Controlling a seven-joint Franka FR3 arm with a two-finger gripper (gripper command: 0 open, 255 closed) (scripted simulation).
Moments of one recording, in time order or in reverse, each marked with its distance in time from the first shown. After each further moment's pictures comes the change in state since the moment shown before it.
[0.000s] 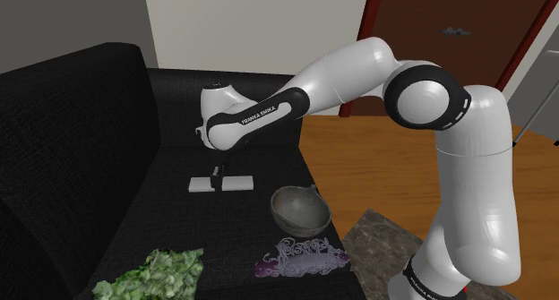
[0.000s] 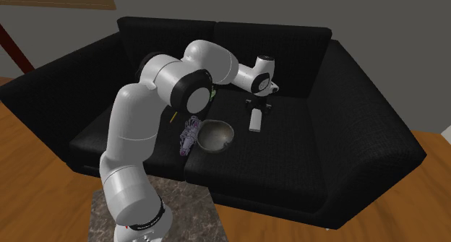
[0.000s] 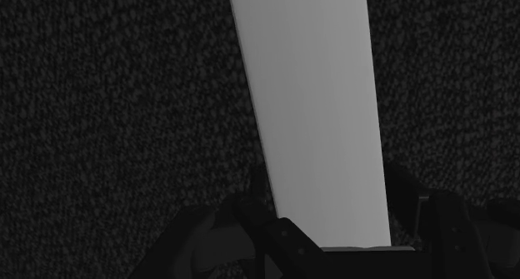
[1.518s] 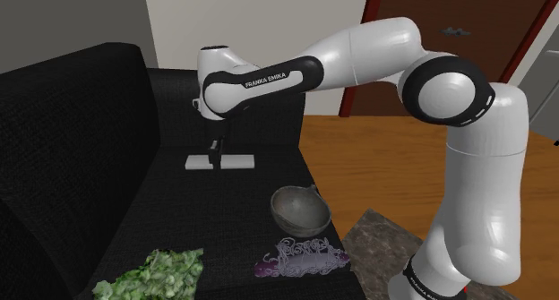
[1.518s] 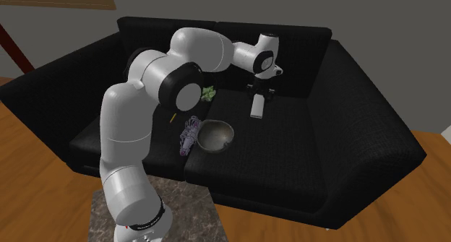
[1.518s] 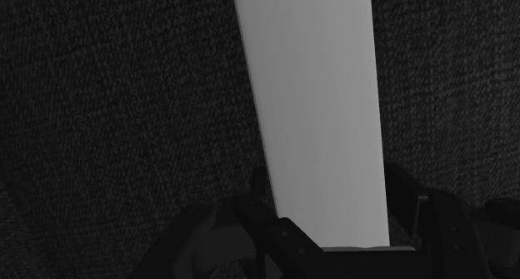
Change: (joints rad) arm -0.005 -0.090 0.008 0.112 0.018 -0.202 -0.009
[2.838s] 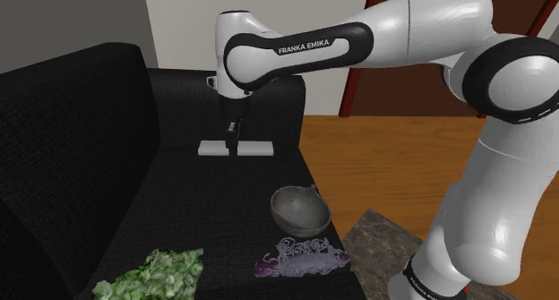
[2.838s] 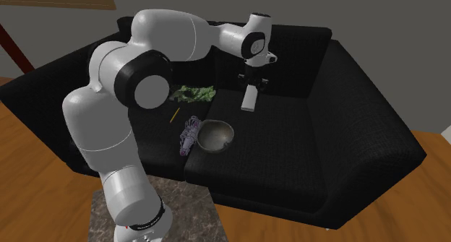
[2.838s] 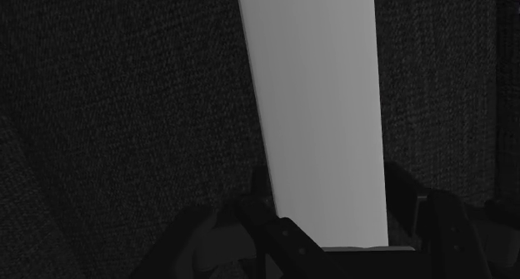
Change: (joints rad) arm -0.014 -0.245 0.010 -0.138 0.043 -0.104 -0.012
